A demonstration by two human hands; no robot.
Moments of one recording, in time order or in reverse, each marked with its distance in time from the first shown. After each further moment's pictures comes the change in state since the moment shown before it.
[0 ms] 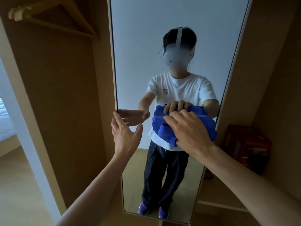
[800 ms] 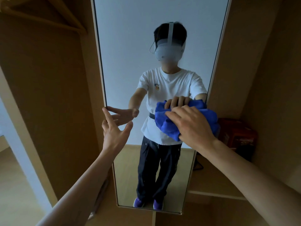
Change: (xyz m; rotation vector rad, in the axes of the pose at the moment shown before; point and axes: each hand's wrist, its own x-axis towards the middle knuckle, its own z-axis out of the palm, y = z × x) left_hand -0.004 -0.012 -0.001 -0.020 -0.089 -0.026; right_hand -0.029 0.033 0.000 0.068 0.106 -0.038
